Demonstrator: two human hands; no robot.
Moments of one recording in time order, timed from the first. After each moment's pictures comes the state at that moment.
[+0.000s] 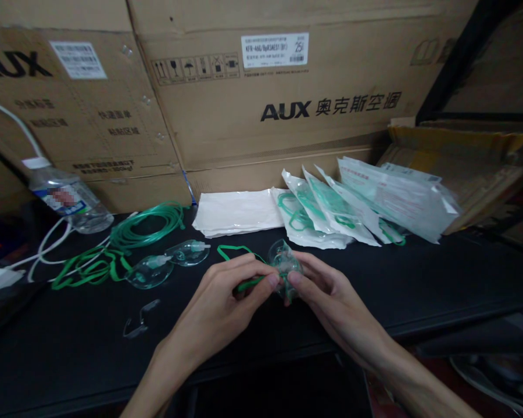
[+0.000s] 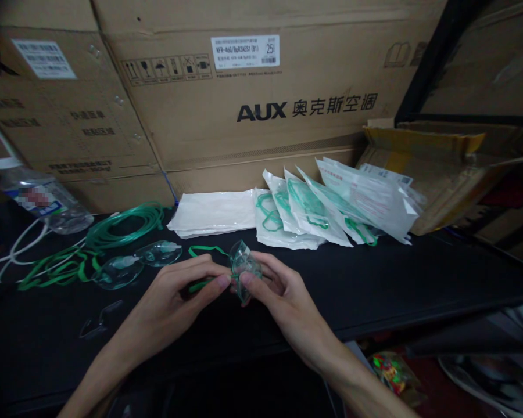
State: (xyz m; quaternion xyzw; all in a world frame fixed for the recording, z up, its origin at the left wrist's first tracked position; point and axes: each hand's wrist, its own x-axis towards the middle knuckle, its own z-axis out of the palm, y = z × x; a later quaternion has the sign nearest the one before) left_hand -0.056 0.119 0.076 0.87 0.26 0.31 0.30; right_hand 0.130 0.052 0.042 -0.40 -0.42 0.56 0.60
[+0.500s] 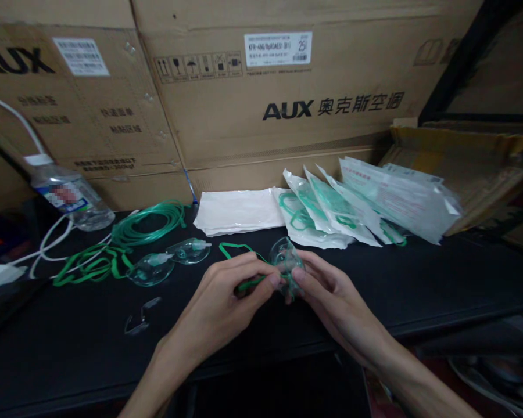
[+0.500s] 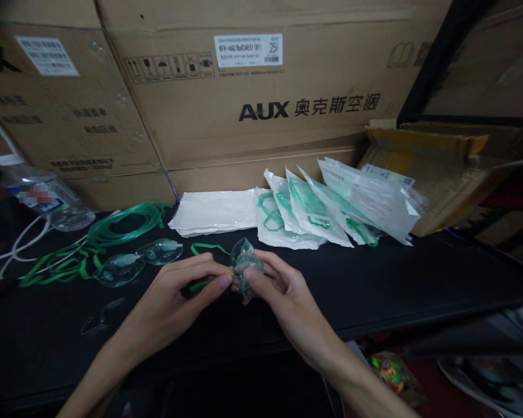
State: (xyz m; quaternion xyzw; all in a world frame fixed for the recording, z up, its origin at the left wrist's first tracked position) left_hand -0.057 0.121 0.072 0.87 0.25 0.31 0.28; right_hand 0.131 0.052 0.038 -0.38 -0.42 0.56 0.60
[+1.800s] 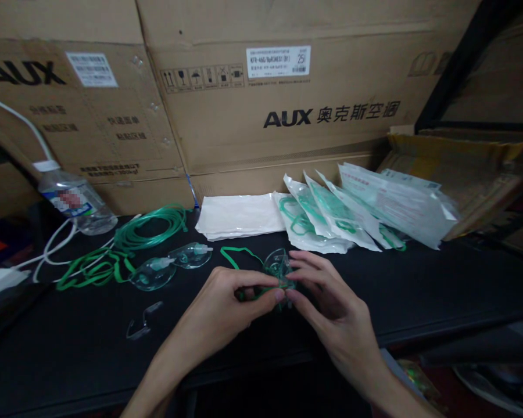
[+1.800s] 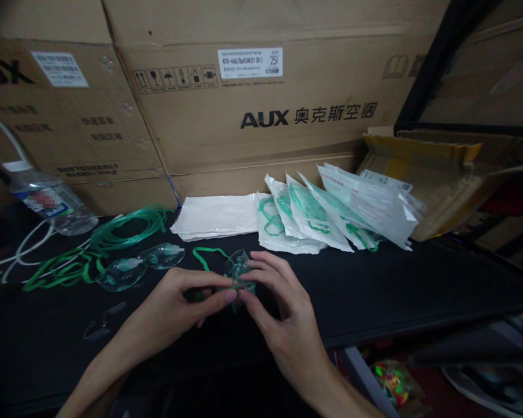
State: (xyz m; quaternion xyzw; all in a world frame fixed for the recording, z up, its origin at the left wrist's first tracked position) left_hand -0.059 0.119 0.075 0.83 0.35 0.22 0.38; right_hand 0.120 0.046 0.025 -0.44 -0.59 0.23 0.64
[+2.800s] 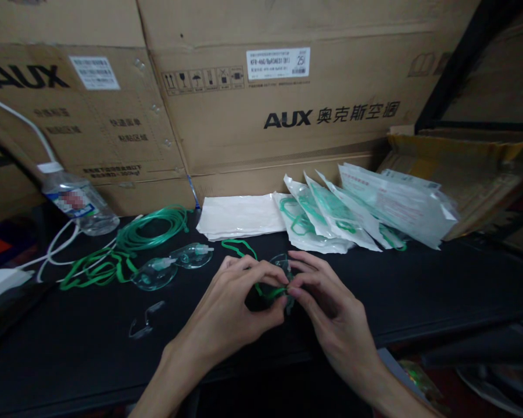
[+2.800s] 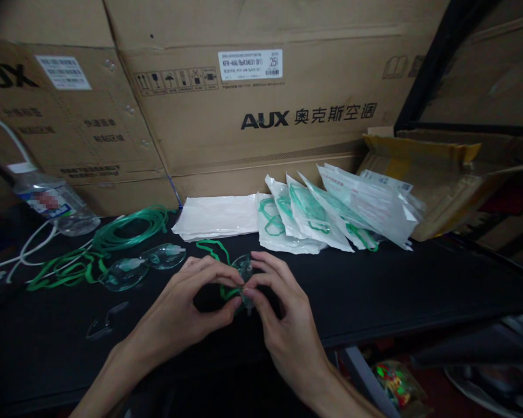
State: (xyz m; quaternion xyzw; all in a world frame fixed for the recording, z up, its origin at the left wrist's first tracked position) left_hand -0.052 0.115 0.070 0.90 0.26 0.30 0.19; right_hand 0.120 0.043 0.025 -0.50 -0.58 0.24 0.60
